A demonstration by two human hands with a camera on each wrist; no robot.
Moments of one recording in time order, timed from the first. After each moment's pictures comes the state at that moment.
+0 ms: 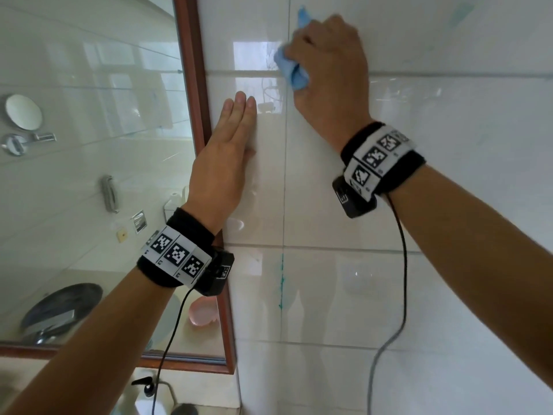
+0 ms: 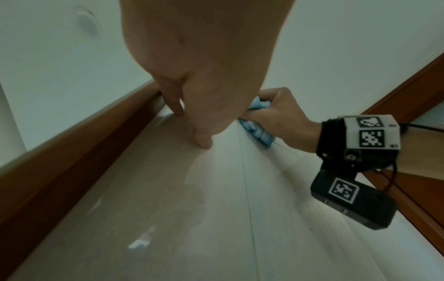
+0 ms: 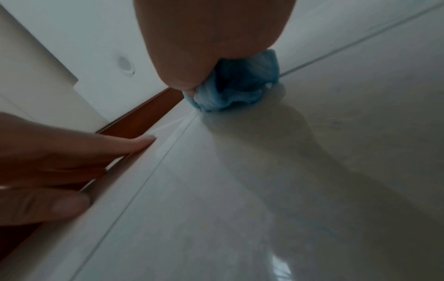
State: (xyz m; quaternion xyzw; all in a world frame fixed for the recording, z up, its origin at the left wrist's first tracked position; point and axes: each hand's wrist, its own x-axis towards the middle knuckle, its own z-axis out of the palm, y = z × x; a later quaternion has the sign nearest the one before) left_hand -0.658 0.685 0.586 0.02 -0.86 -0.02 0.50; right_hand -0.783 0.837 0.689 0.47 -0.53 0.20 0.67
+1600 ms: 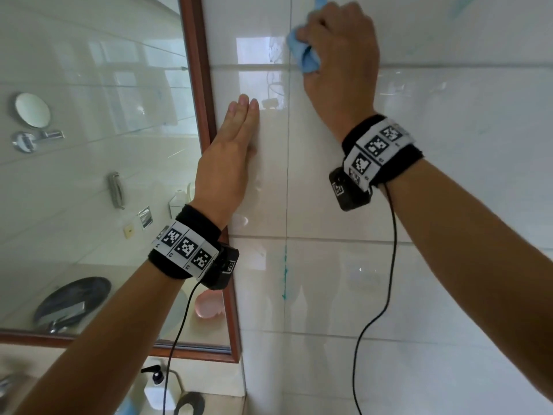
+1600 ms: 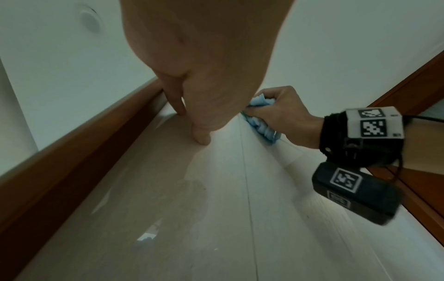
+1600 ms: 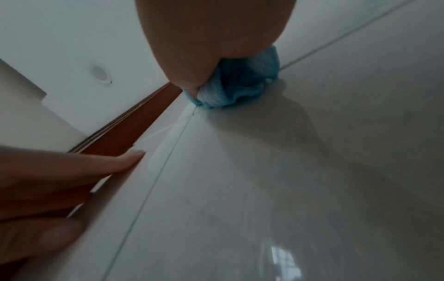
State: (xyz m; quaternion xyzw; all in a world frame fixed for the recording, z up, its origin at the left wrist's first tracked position) left_hand -0.659 0.683 0.575 0.03 -0.86 -0.02 0.51; right_hand -0.784 0.839 0.692 0.40 -0.56 0.26 0.68
